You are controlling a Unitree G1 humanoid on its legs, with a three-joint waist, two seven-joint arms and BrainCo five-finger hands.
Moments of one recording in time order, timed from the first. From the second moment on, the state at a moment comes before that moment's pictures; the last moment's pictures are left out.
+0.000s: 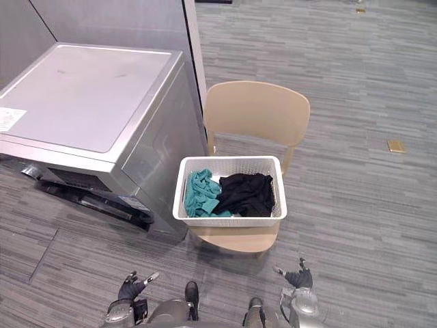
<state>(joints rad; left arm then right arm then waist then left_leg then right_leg) 0.14 0.05 0.19 0.86 0.02 -0.03 0.18 0.11 -0.07 -0.24 0.76 -0.01 -0.04 -0.19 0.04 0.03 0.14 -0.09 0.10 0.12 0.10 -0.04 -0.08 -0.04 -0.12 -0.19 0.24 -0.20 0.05</state>
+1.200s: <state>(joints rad) 0.07 0.02 0.16 0.92 0.04 -0.03 0.20 -0.02 -0.04 -0.20 0.92 0.03 -0.01 -0.17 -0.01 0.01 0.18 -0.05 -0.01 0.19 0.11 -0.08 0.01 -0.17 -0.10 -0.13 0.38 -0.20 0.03</state>
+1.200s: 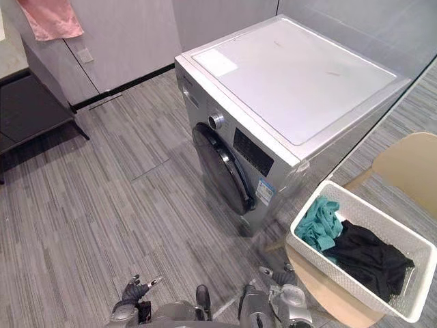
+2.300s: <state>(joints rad) 0.15 0.08 0.08 0.92 0.09 -0.03 0.18 -0.22 -0.13 -0.10 0.59 0.18 -0.06 -0.18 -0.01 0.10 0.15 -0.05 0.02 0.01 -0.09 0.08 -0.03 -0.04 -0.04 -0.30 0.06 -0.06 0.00</state>
